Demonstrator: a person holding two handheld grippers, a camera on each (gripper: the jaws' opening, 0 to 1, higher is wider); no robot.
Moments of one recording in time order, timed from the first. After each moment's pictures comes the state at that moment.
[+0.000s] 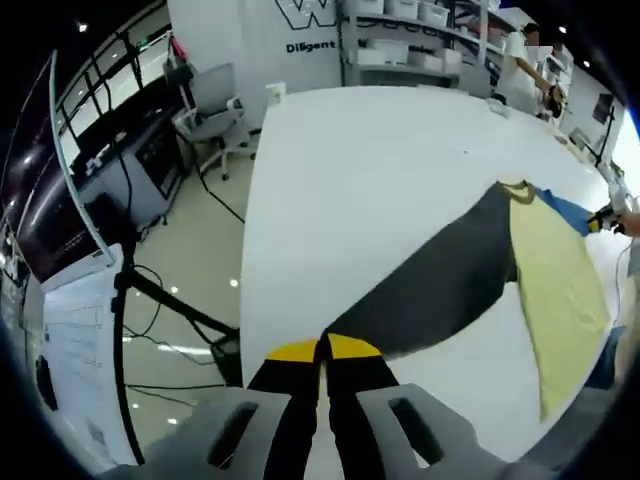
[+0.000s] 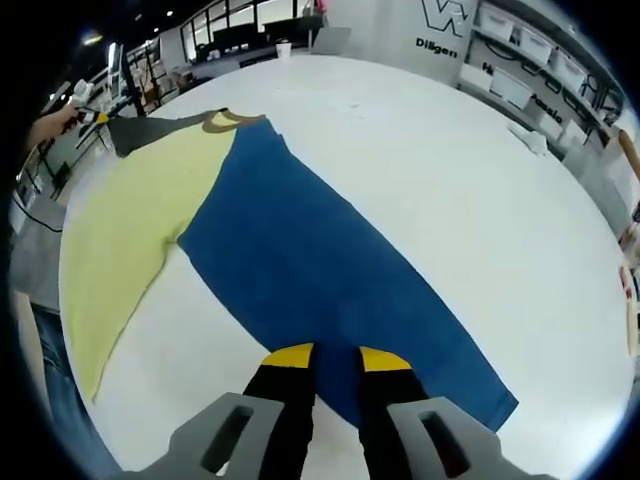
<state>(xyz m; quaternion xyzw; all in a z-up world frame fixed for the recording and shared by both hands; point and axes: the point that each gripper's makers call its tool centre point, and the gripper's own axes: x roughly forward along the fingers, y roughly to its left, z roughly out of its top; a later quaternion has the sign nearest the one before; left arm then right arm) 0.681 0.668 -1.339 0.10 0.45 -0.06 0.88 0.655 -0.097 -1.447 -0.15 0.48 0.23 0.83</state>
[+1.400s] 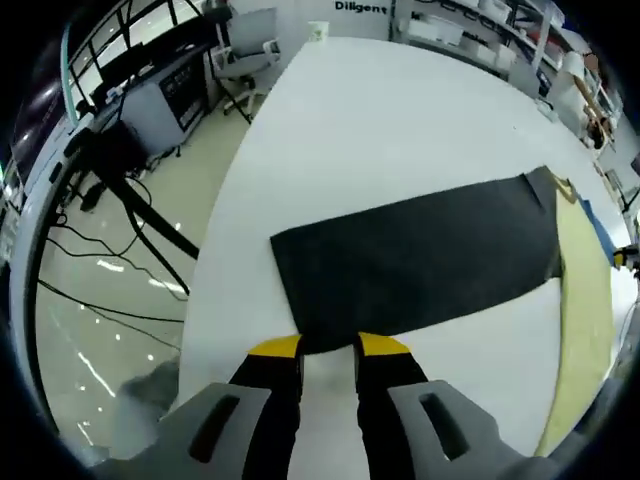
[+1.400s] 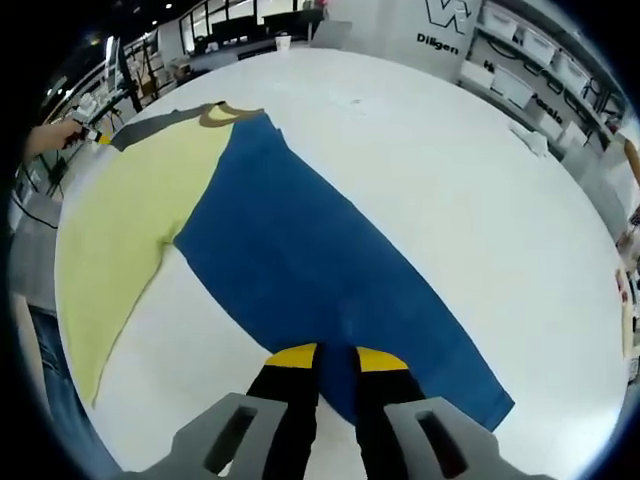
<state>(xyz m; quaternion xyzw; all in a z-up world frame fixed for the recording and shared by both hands) 0.645 0.676 -1.431 -0.01 0.52 0.02 0.85 0.657 -0.095 -1.448 -0.16 0.49 0.22 0.83</state>
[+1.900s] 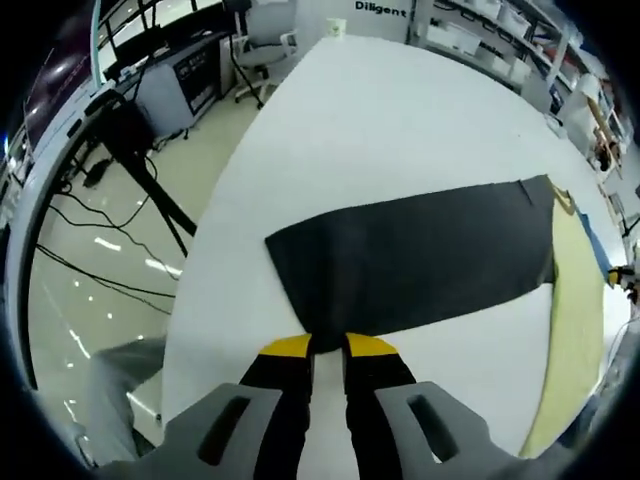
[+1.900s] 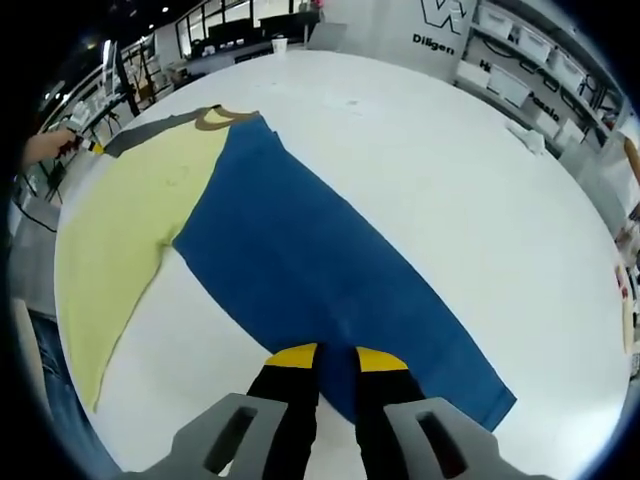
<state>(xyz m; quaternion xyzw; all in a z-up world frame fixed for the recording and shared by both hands) 0.621 0.668 -1.431 -0.04 0.55 0.03 0.84 0.658 -0.094 -1.448 -0.16 0.49 0.22 0.83</state>
